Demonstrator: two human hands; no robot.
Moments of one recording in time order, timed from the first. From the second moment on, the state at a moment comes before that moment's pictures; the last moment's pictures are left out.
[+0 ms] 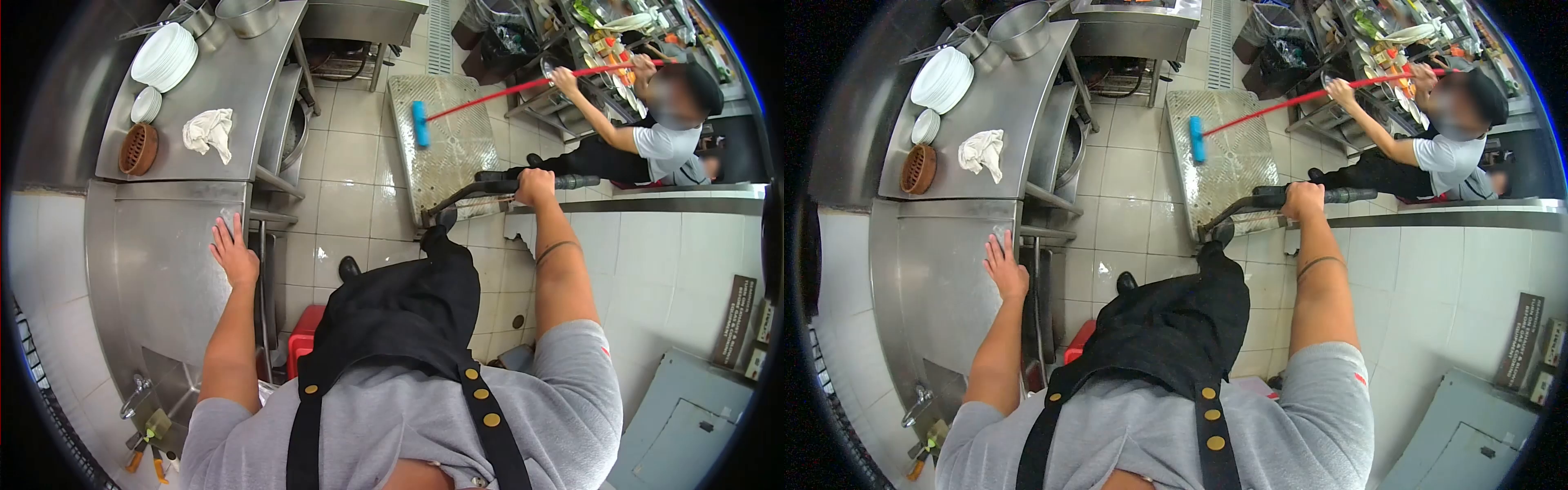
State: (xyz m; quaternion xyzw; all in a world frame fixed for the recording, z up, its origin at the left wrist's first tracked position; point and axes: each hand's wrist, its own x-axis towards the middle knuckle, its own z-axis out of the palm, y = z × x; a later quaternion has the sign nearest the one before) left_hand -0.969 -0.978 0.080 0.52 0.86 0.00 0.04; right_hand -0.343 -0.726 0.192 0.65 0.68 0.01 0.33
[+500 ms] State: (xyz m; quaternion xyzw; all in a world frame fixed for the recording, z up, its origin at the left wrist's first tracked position) left_hand -0.970 -0.979 0.079 0.51 0.86 0.01 0.05; right_hand -0.350 -0.726 0.199 0.65 0.67 -0.01 0.35
